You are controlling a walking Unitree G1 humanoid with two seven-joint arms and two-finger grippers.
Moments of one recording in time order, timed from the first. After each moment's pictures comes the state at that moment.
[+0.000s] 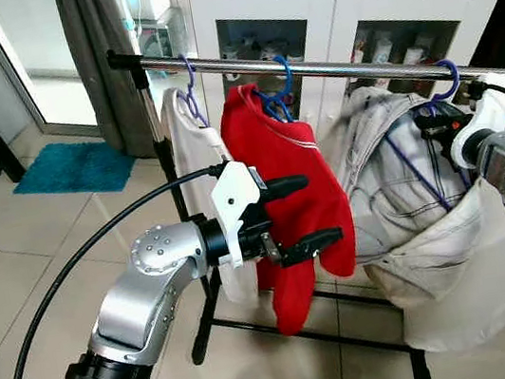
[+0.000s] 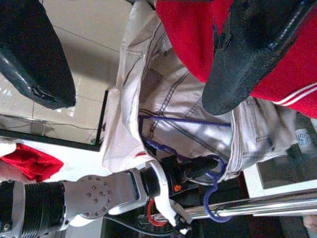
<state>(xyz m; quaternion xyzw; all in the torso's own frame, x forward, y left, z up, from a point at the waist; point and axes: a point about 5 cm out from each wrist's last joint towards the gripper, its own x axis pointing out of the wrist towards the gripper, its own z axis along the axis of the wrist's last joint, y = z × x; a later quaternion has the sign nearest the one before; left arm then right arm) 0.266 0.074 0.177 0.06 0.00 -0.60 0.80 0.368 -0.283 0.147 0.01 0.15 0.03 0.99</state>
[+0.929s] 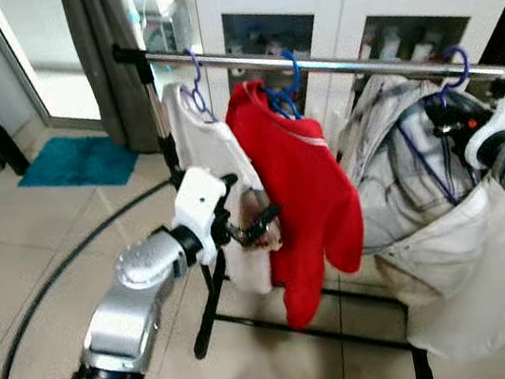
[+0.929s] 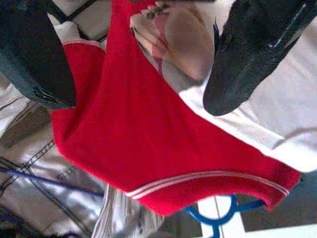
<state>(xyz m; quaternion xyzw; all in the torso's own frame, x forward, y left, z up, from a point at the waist) 0.287 0.111 0.144 0.09 0.05 -0.39 0.92 0.344 -0.281 0.162 0.01 0.06 0.06 1.00</state>
